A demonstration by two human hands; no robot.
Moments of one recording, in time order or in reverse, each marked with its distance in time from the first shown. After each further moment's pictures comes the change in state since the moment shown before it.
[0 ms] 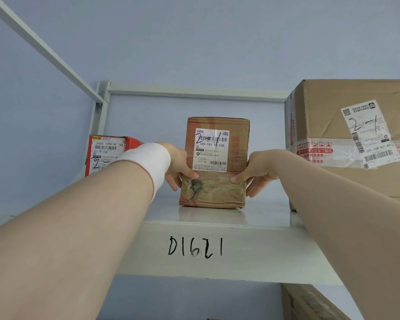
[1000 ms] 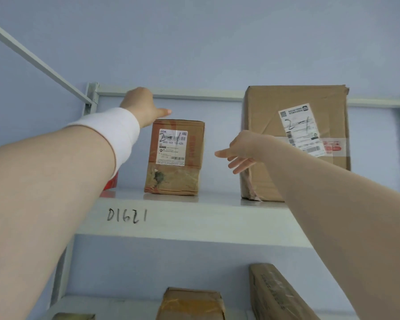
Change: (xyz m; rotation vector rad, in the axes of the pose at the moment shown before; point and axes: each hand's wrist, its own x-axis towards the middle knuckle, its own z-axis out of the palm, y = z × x) left_hand -0.088 0.088 -0.007 0.137 0.891 0.122; right_hand -0.093 0.037 -0.049 0.091 0.201 -0.178
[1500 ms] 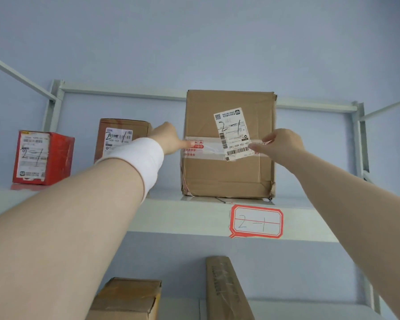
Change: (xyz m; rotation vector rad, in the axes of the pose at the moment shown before) left_hand -0.069 0.155 0.084 -0.080 -0.280 -0.027; right_hand -0.066 0.130 -0.143 -0.181 0.529 -0.014
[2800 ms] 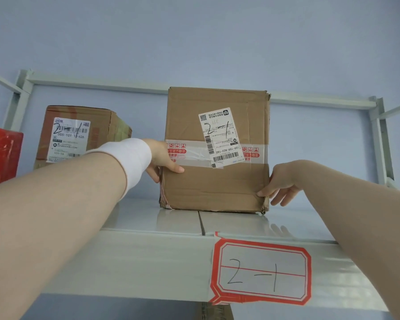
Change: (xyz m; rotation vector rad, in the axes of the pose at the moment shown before) left_hand 0.115 -0.024 0.087 -0.190 -0.458 -0.162; right_hand 0.118 0.101 0.069 -0.215 -0.711 0.275
